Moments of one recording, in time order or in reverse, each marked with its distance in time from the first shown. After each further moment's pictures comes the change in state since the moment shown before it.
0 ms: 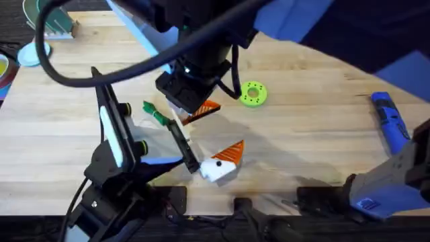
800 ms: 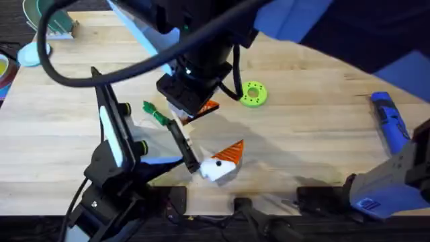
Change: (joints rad) left arm 0.000 0.000 0.000 0.000 0.000 0.000; right arm 0.000 0.000 -0.002 -0.015 -0.030 0.004
